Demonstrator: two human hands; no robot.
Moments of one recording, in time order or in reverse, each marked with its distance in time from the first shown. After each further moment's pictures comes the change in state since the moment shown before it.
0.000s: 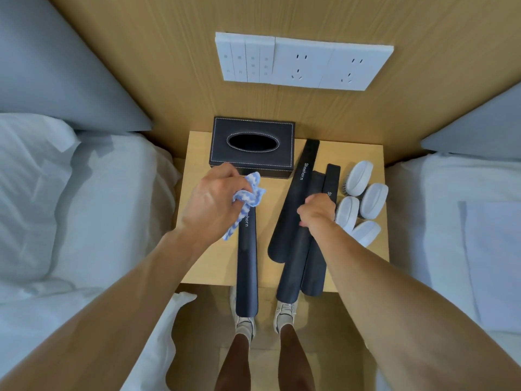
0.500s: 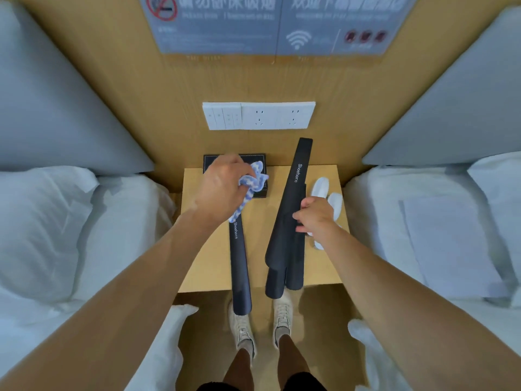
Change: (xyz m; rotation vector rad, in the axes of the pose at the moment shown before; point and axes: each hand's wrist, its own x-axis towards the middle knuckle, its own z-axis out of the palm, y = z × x) left_hand -0.007 0.085 -0.069 0.044 0.102 0.162; right_hand -0.098 0.001 -0.104 0.359 -0.048 -0.066
